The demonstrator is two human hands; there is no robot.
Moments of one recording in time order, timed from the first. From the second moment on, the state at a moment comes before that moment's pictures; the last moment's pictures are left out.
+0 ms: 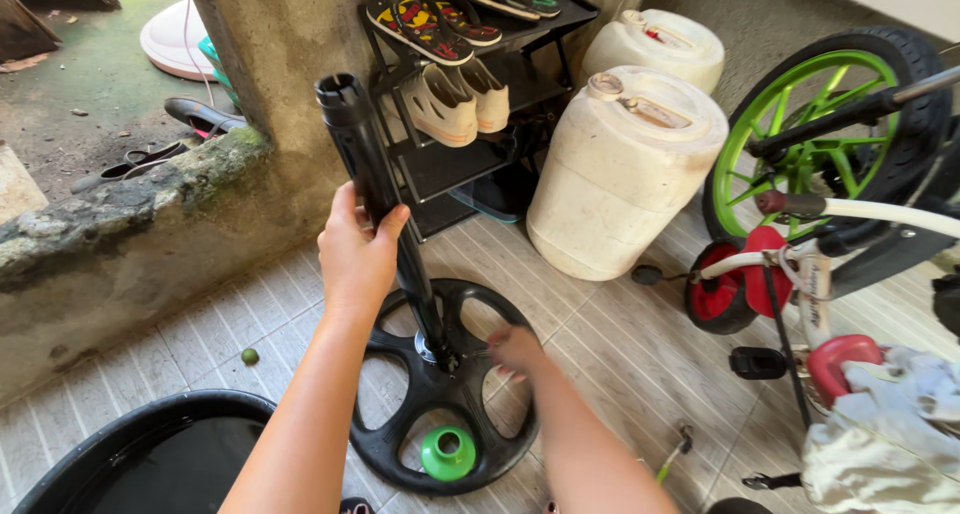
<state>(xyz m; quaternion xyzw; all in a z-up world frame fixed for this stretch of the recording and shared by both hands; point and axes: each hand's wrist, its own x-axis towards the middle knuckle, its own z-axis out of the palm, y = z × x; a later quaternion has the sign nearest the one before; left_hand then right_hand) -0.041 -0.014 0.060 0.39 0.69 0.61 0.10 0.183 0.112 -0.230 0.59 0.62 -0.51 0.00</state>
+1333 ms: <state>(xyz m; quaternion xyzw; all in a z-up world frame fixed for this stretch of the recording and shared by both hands) -0.135 -0.028 0.016 0.31 0.78 0.51 0.18 0.086 0.010 -0.292 0.59 0.68 -0.37 -0.23</state>
